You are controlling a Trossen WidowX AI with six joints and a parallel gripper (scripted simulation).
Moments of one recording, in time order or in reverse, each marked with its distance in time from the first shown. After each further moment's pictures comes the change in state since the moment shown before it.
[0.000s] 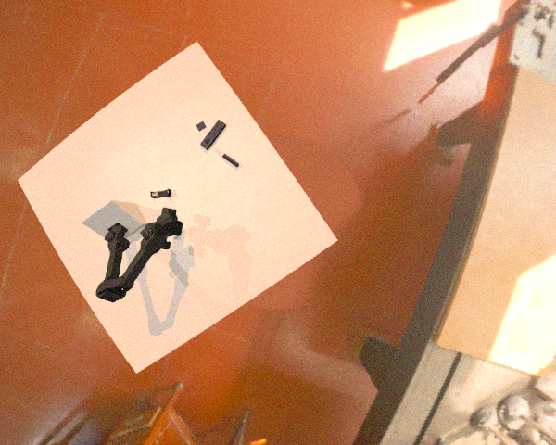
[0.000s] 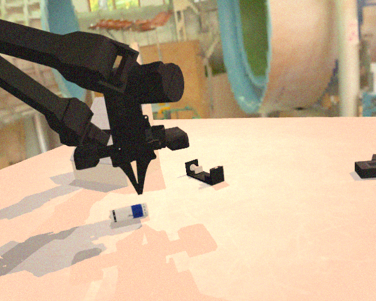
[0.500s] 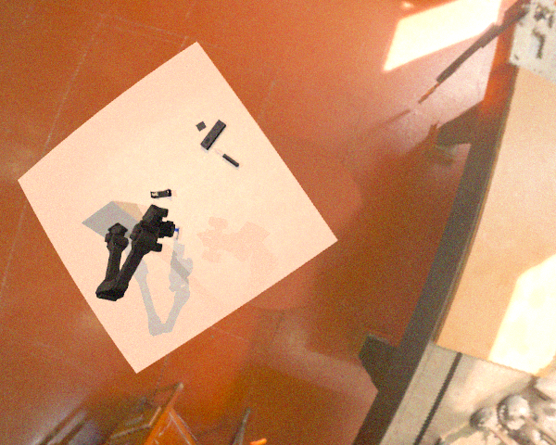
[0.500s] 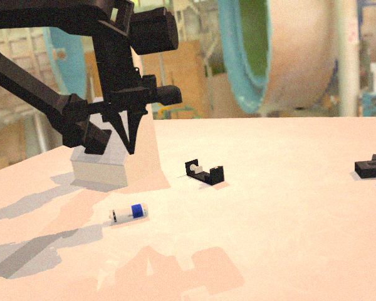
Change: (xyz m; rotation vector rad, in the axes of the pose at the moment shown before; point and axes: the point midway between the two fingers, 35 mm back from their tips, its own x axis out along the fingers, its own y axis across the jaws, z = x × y) arm -0.073 -0.001 0.000 -0.004 -0.007 0.004
